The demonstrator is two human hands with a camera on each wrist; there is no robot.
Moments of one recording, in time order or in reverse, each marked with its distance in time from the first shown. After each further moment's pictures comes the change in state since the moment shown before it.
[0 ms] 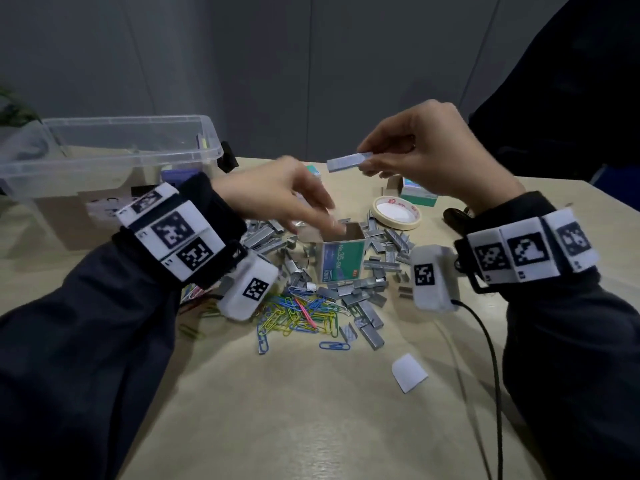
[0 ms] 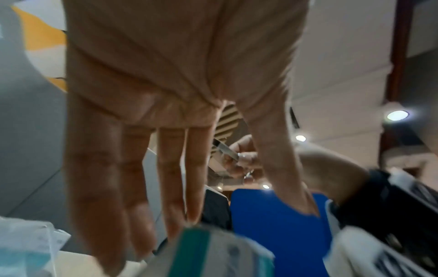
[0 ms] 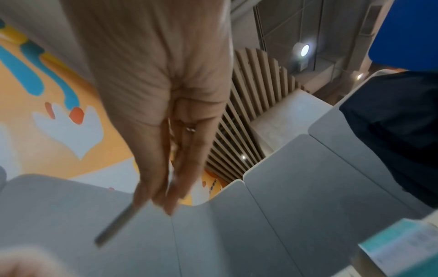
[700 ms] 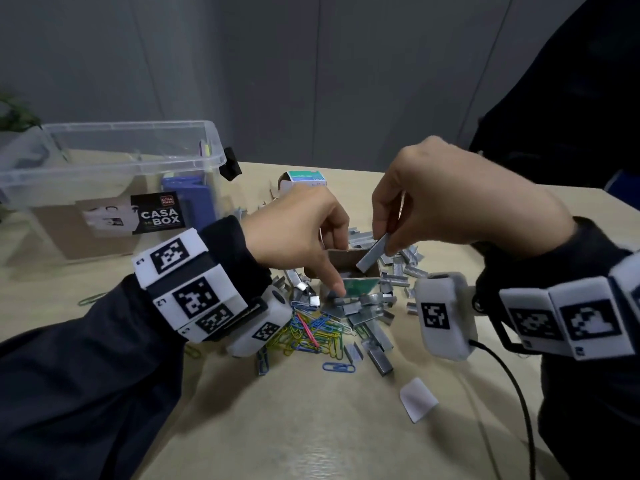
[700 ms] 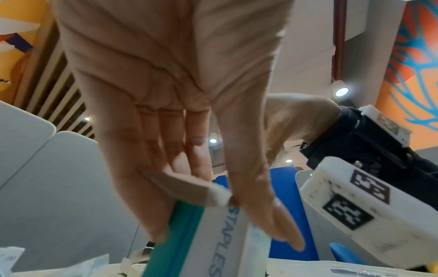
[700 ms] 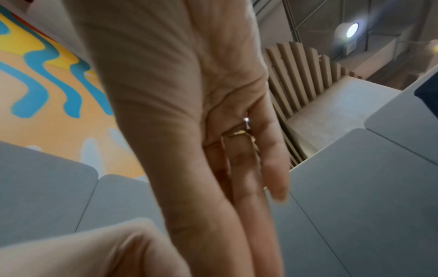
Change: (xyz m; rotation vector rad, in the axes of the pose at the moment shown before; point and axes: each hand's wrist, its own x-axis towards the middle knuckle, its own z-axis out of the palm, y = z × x) left_hand -0.003 0.004 0.027 0.277 0.068 0.145; right_hand -0.020 -0.044 -0.005 -0.476 -0.377 0.077
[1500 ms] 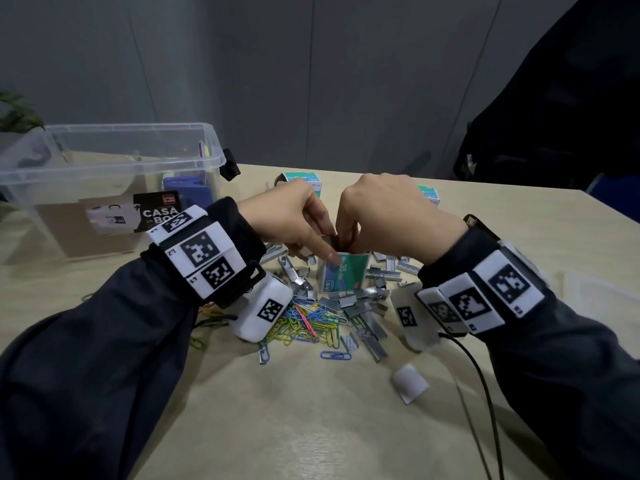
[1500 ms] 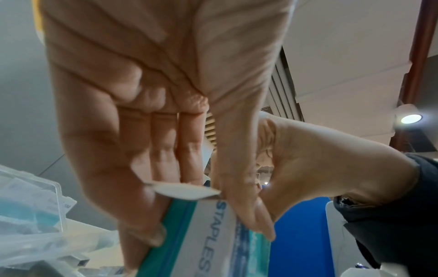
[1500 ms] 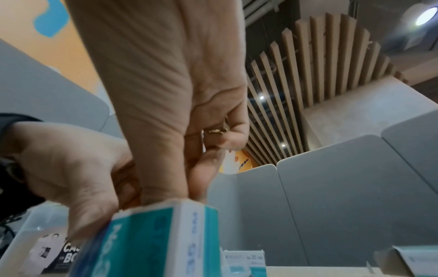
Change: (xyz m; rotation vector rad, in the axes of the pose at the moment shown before) left_hand 0.009 -0.014 -0.006 -0.367 -0.075 -0.204; right_hand 0.027 -0.016 0.040 -0.291 0.039 -0.066
